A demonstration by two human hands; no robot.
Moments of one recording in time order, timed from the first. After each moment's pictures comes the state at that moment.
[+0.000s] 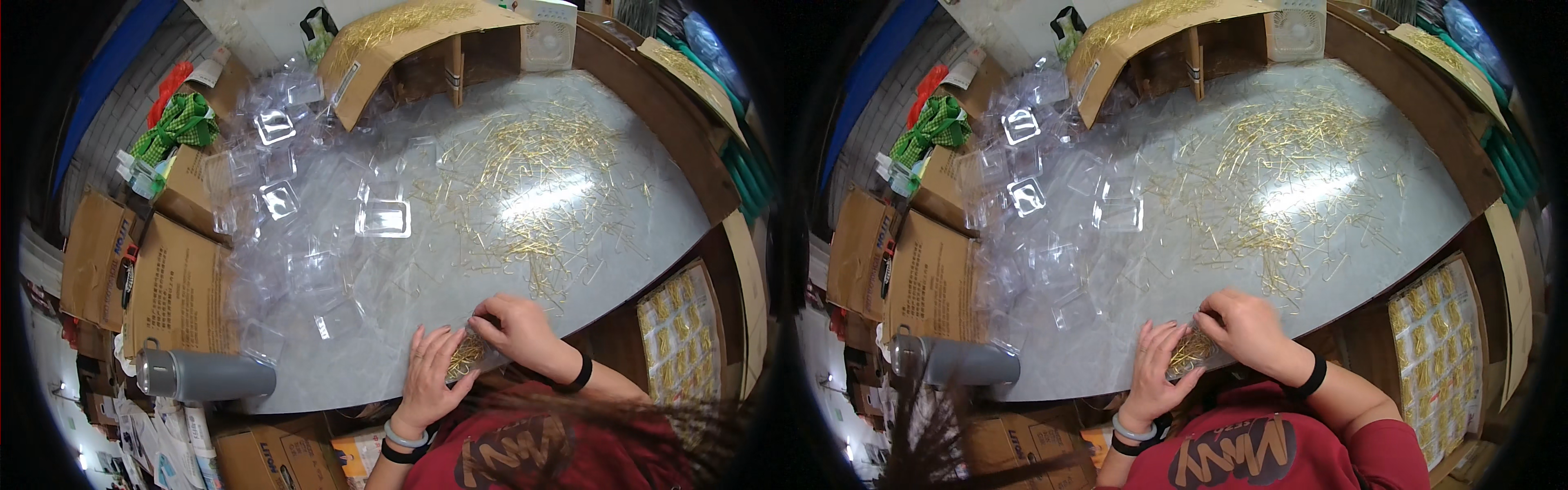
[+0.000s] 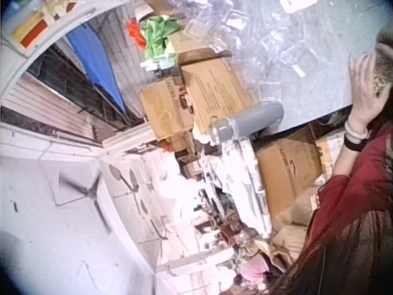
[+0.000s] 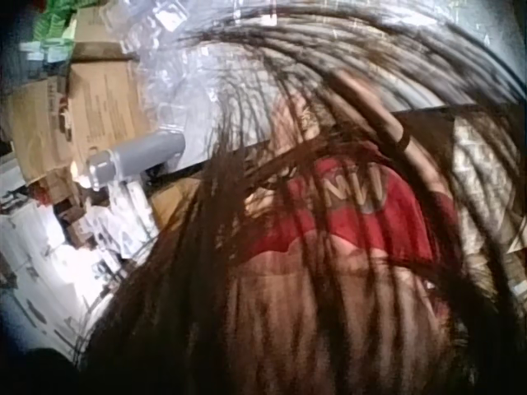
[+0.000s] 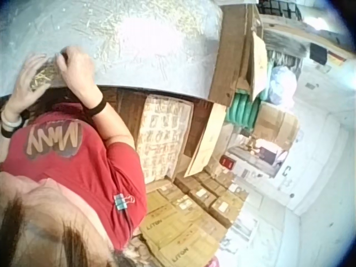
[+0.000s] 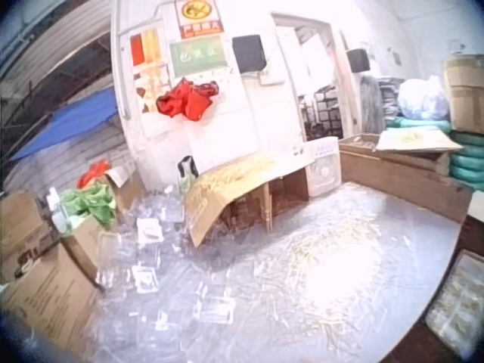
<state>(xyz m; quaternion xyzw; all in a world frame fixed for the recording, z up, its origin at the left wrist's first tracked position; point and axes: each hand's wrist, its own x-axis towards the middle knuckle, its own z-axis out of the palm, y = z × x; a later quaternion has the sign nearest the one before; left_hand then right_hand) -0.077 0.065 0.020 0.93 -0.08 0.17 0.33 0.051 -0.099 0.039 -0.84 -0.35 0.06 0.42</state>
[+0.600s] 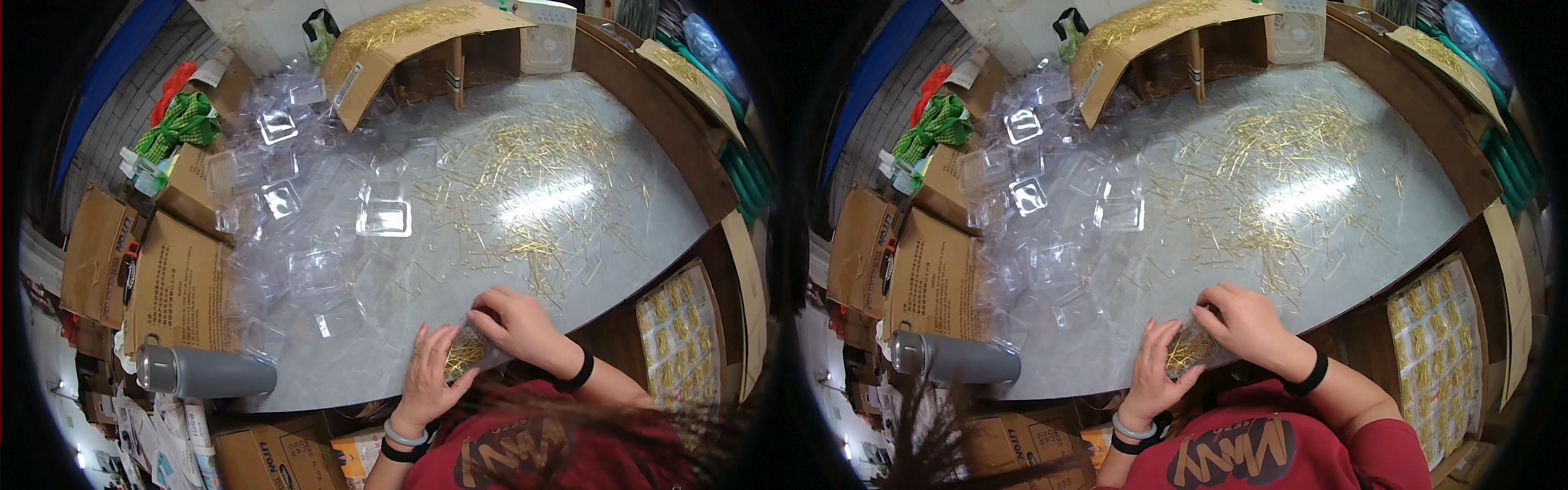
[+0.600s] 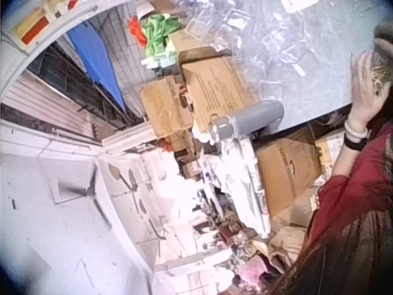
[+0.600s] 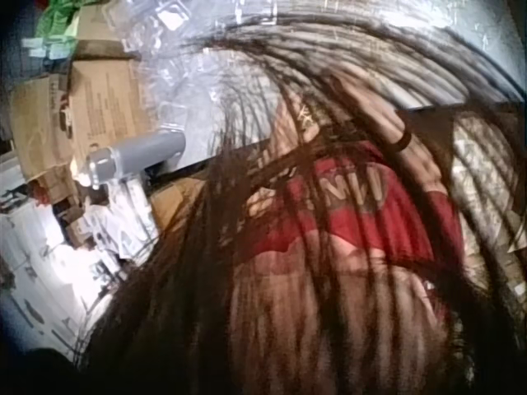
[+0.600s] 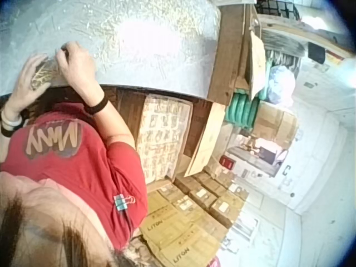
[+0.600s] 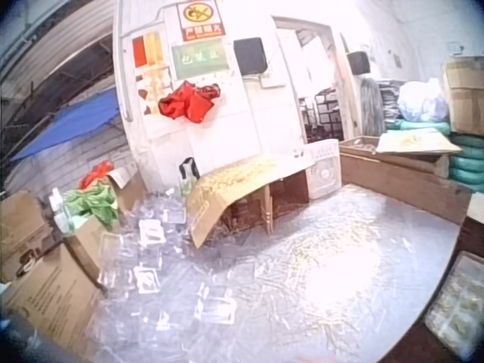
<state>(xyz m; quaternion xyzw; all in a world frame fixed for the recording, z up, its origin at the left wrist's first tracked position) -0.076 0.065 0.018 0.91 -0.07 0.18 0.36 0.054 -0.096 0.046 -0.83 -0.33 0.07 0.44</state>
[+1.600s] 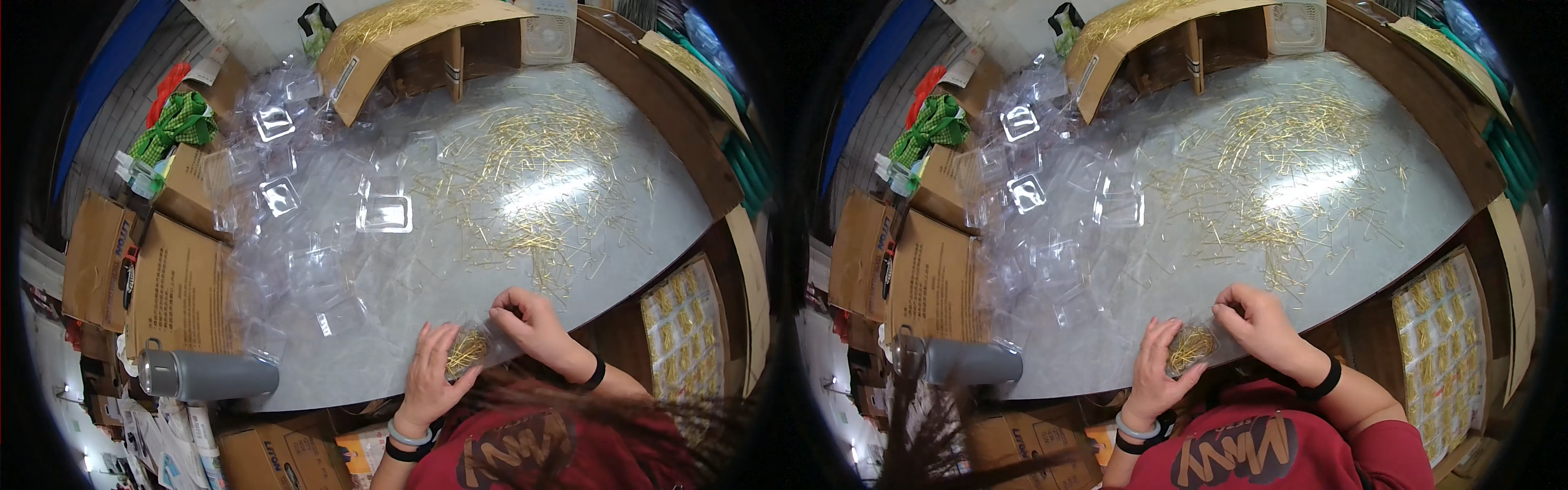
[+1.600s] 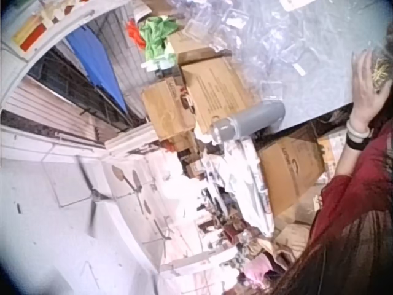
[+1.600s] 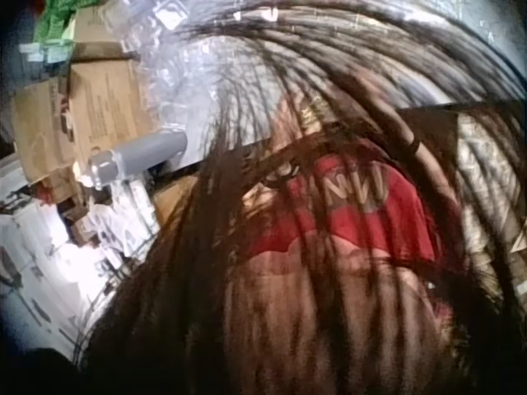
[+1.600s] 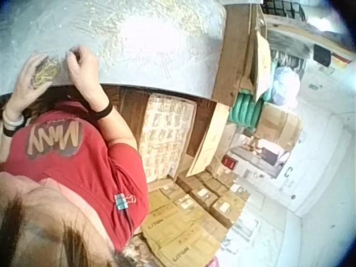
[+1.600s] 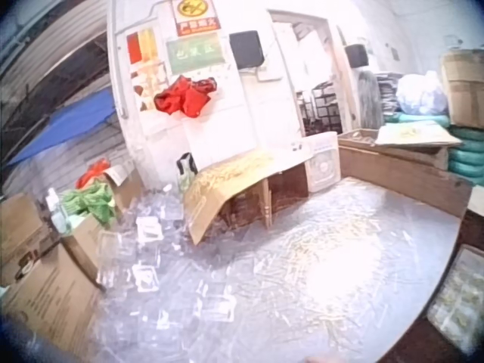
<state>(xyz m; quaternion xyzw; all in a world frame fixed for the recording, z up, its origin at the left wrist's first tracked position) -0.078 0.064 0.016 0.91 -0.05 0.19 0.37 0.048 -0.113 0.034 -0.76 -0.21 0.20 0.58</state>
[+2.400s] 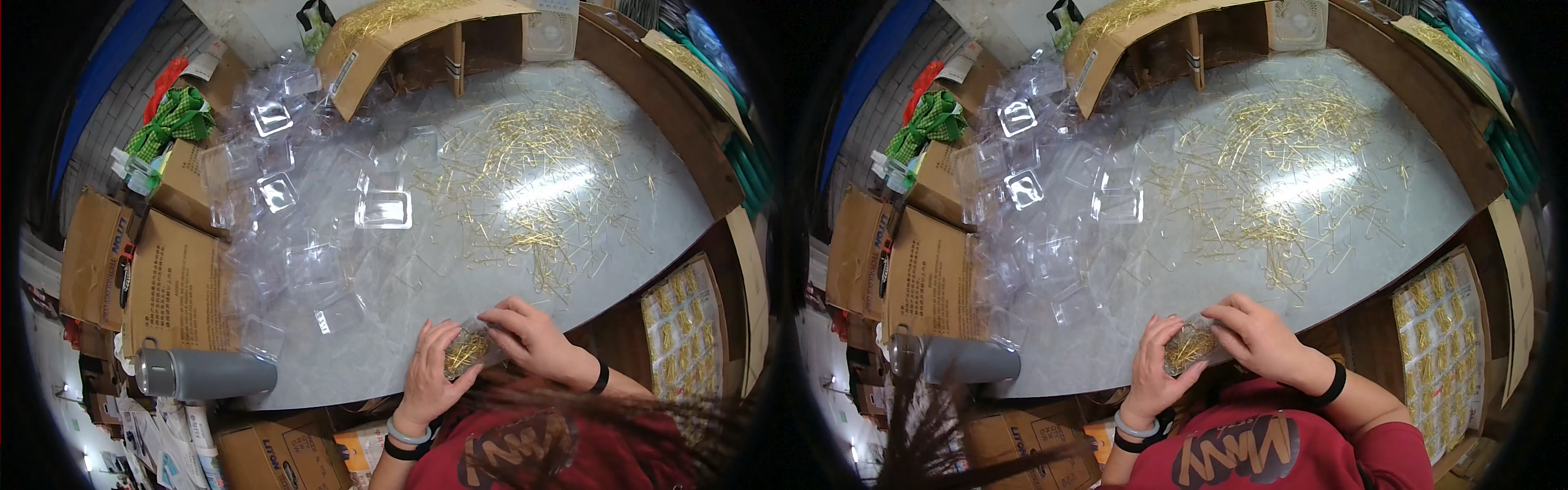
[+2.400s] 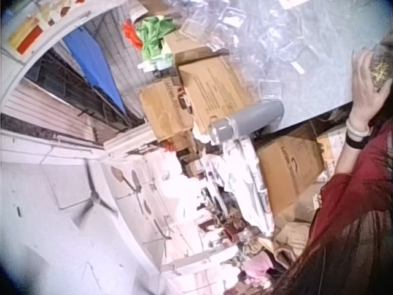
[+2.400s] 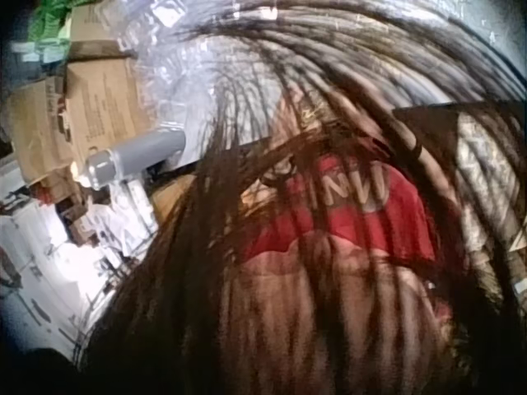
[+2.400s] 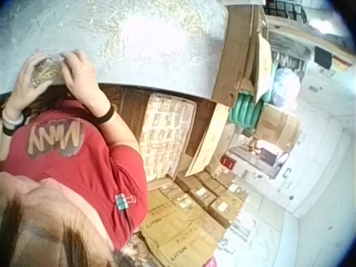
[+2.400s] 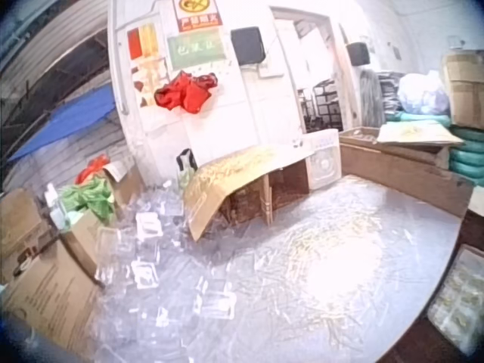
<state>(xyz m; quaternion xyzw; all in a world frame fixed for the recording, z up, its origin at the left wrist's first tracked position) -0.077 0.065 0.016 0.90 -0.06 0.19 0.39 0.037 -0.120 0.047 -0.78 -0.41 0.08 0.47</state>
